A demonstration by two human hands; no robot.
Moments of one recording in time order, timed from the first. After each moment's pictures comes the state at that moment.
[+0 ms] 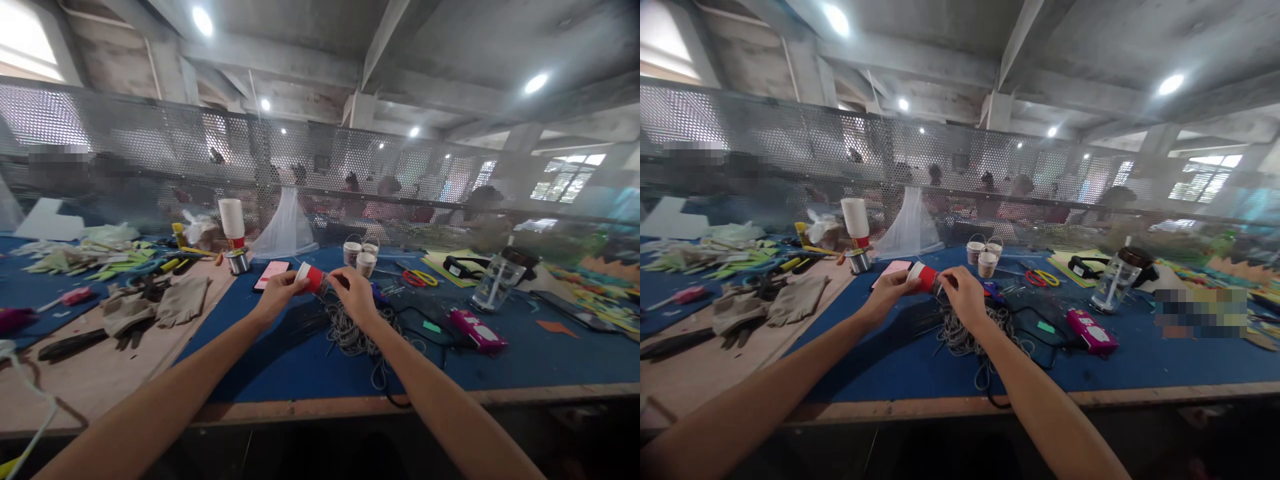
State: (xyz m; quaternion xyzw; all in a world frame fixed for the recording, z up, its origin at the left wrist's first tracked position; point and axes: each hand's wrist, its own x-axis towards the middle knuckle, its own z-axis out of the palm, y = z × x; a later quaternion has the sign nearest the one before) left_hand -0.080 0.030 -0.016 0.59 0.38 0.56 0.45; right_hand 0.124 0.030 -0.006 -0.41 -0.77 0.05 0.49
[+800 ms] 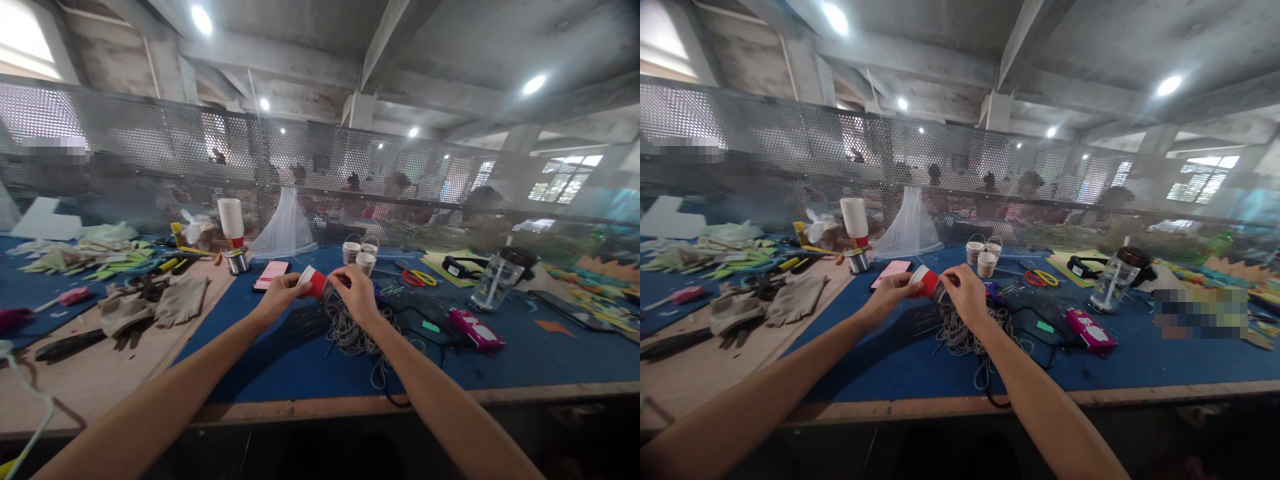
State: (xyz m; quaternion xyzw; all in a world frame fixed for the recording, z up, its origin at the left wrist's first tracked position) left_hand -0.079 0.026 -0.014 0.63 0.38 0.52 0.43; right_hand 0.127 0.029 -0.003 -0.39 -0.76 0.04 0.52
